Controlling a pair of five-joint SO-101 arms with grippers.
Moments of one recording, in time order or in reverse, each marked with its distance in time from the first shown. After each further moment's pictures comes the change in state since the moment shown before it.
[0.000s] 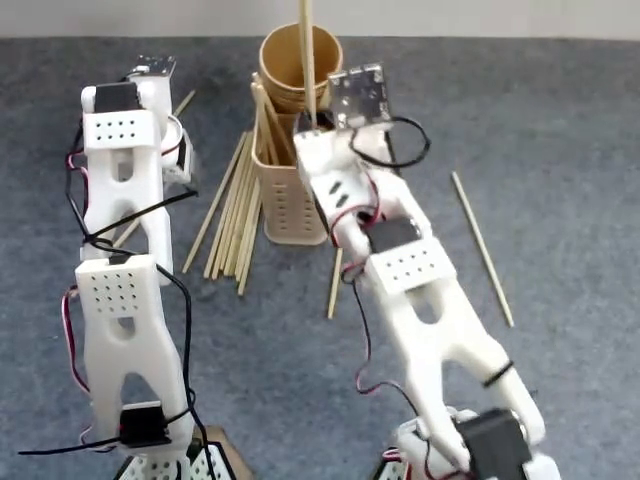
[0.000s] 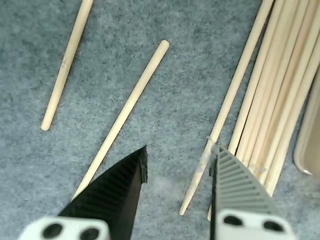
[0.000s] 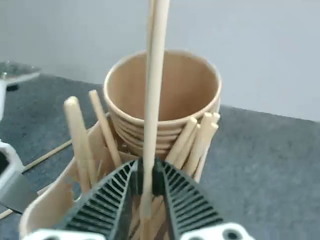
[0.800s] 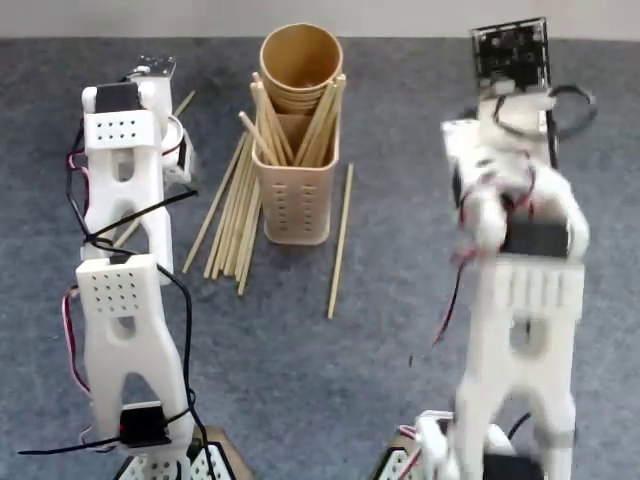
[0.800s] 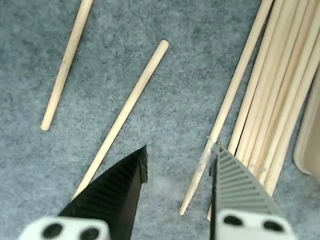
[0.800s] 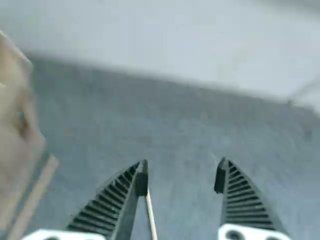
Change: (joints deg) left arm 0.0 0.0 0.0 0.0 0.0; right arm 27.5 -0.6 -22.6 43.1 18.6
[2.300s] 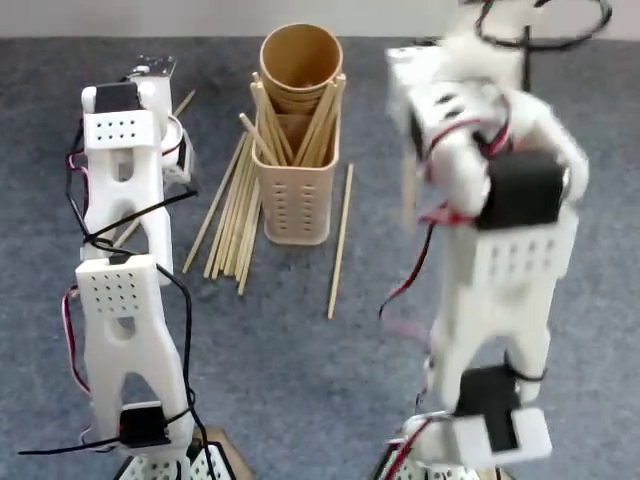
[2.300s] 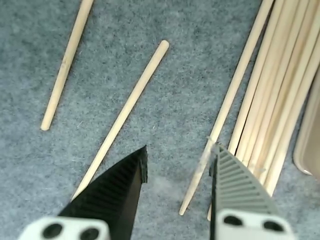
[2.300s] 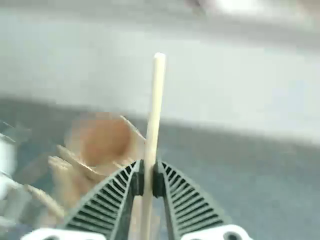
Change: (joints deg) left arm 0.0 0.0 0.0 0.0 0.0; right arm -17.8 15.6 -59.6 26.3 -20.8
